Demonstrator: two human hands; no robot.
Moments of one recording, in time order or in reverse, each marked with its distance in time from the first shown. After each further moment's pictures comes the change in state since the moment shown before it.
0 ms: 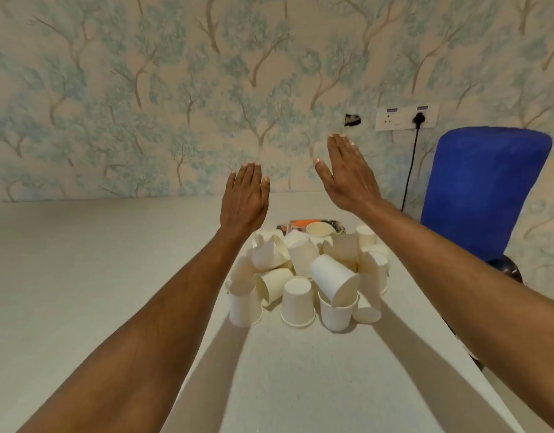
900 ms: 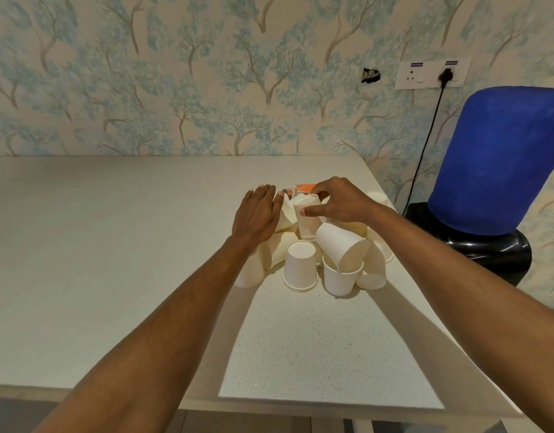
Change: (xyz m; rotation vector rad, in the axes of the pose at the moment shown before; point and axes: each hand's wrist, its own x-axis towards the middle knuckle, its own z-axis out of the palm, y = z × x) left_hand -0.077 -0.008 0.053 -0.118 -0.272 -0.054; right_hand -0.056 0.005 0.058 0.237 -0.511 0.038
